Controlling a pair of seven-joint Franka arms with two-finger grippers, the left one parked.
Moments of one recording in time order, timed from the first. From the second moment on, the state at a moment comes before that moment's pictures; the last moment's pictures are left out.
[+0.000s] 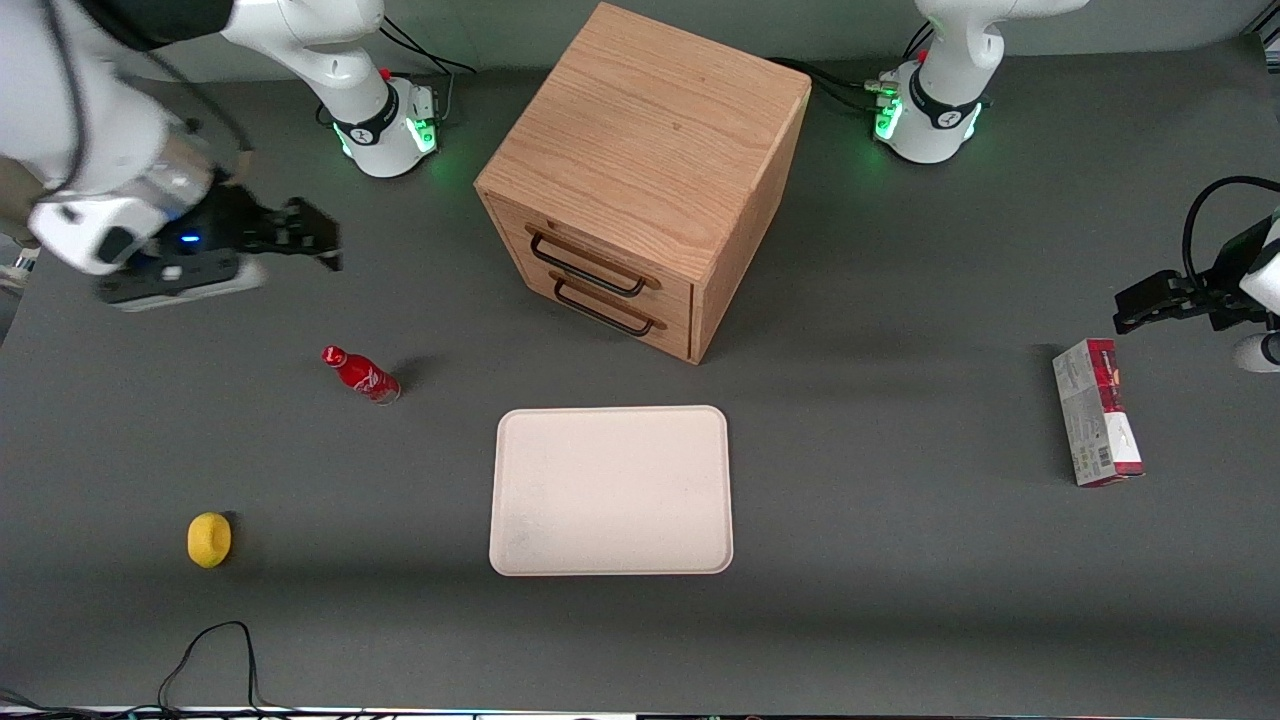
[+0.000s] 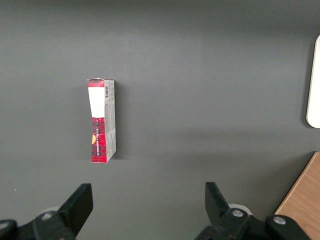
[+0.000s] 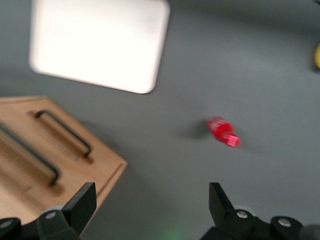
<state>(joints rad) 0.05 0.03 0.31 -1.56 0.06 1.56 0.11</state>
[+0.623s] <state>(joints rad) 0.05 0.18 0.63 -1.48 0.06 1.55 0.08</state>
